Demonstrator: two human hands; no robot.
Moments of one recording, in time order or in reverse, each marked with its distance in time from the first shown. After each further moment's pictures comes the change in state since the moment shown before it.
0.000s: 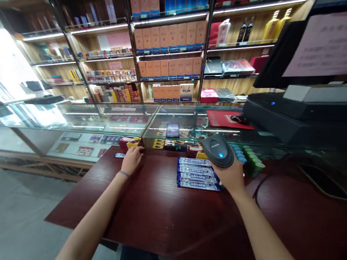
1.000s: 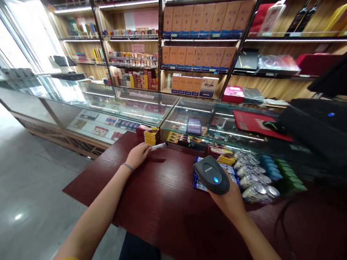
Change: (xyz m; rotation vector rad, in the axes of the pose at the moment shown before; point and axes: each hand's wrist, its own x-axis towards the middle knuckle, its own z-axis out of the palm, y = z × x) left_hand -0.032 -0.020 -0.022 -0.261 -0.125 -0.253; right_hand -0.059 -0.035 0.043 0.169 -0.514 0.095
